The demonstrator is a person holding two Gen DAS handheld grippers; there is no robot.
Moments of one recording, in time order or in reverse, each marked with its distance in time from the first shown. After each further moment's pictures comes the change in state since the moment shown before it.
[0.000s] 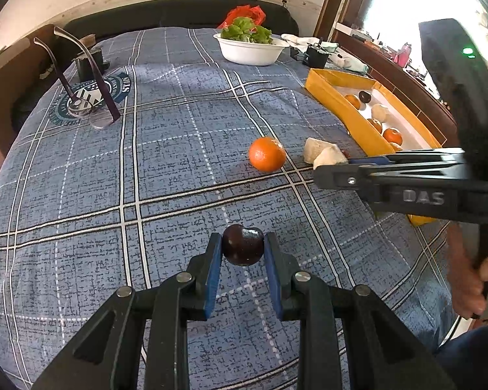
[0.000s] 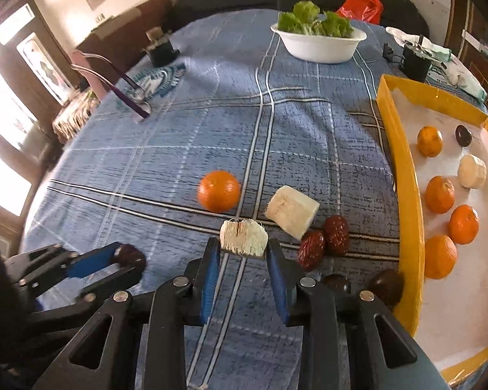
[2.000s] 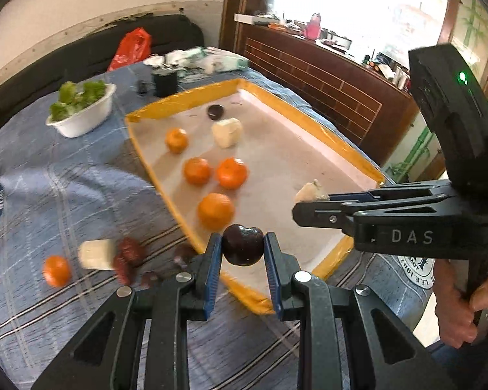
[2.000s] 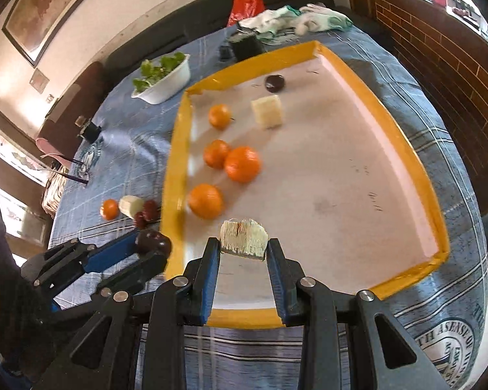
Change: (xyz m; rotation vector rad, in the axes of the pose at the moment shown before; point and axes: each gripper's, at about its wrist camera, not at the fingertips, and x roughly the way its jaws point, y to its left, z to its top) left arm 0.034 -0.222 0.065 0.293 -0.006 -0.182; right arm -0.112 -0.195 -0.074 0.361 -0.079 -0.010
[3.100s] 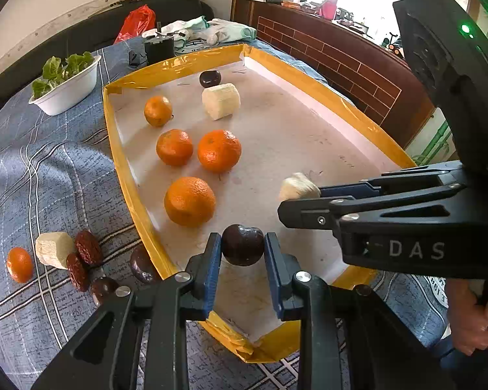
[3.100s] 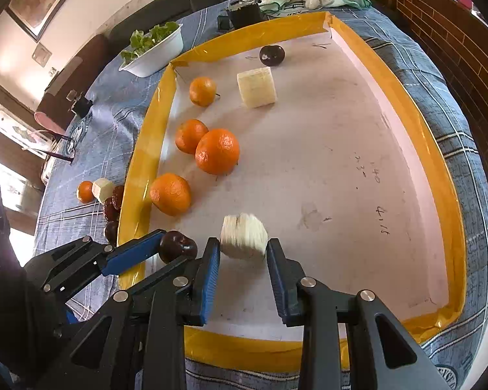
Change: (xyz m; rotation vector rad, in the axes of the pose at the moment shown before) left arm 0.057 -0.013 0.000 -0.042 0.077 0.063; right arm 0.043 -0.020 0.016 -0.075 0.111 0.011
